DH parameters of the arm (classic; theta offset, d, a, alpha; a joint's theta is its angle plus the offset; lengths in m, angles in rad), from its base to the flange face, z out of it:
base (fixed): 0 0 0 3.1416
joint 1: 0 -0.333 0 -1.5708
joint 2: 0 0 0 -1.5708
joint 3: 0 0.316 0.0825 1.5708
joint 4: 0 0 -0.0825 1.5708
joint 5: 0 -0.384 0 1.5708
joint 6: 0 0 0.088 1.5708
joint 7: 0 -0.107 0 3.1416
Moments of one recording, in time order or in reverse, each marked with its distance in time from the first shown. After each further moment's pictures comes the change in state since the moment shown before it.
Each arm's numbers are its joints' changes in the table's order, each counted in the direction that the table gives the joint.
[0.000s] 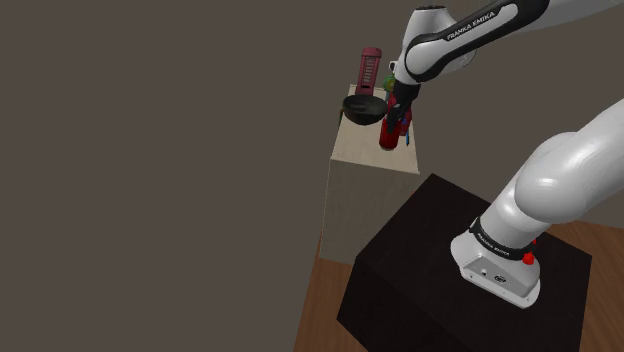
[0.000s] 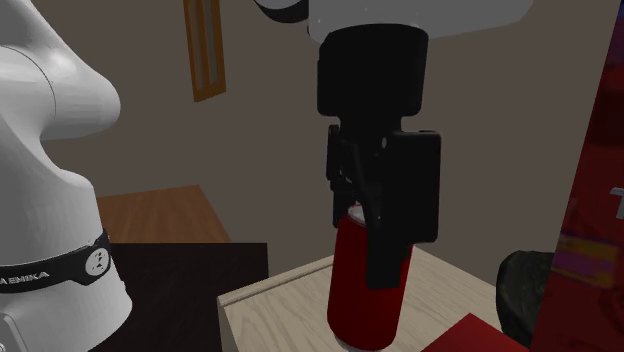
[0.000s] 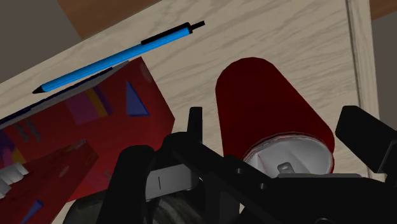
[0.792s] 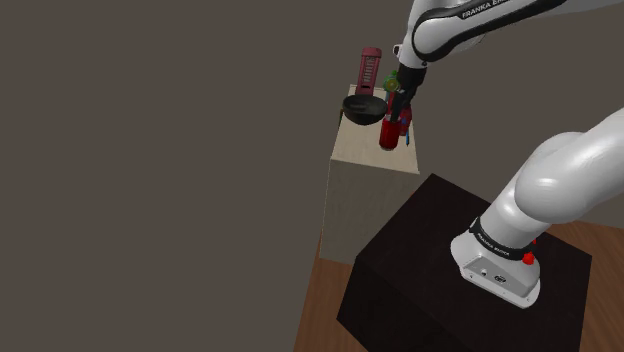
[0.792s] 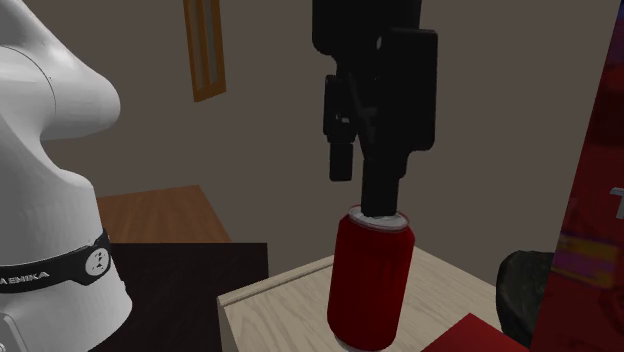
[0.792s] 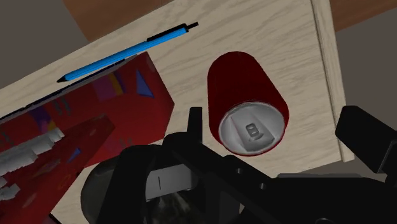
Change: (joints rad) arm 0.000 0.092 0.024 0.052 0.007 0.144 -0.025
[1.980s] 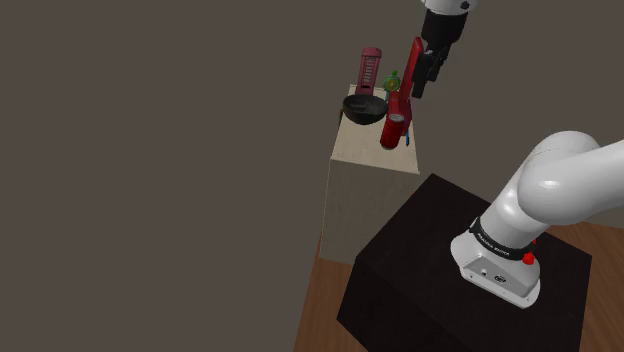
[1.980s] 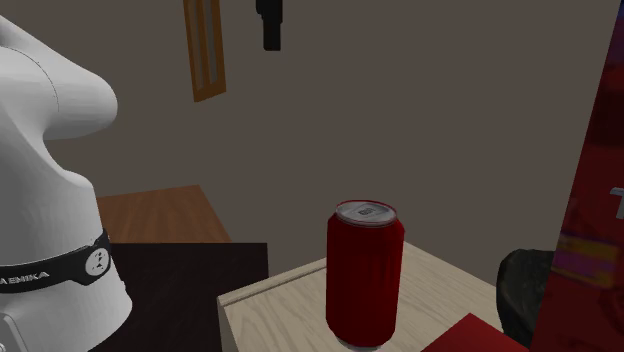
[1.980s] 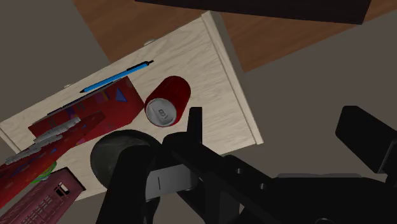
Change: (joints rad) arm -0.059 0.381 0.258 0.108 -0.041 0.506 -0.269
